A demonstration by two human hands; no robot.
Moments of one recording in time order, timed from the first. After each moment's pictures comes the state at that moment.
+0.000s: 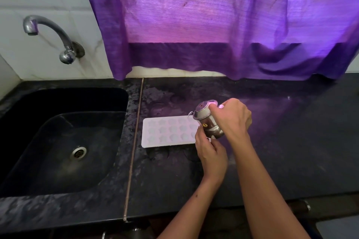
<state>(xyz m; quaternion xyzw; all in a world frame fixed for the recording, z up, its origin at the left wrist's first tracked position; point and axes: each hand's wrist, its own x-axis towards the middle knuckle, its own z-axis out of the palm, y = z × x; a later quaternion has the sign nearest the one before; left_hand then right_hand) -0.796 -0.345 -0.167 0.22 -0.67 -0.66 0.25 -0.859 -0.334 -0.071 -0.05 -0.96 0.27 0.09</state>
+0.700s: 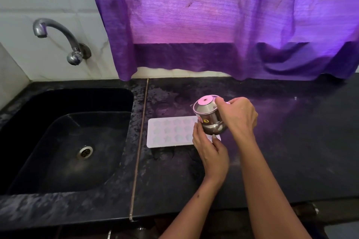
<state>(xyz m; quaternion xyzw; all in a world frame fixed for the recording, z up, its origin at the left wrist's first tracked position) -0.792 -0.354 -0.166 0.20 -0.69 -0.63 0.29 -0.852 -0.334 -0.057 -0.09 -0.91 0.39 0.08</state>
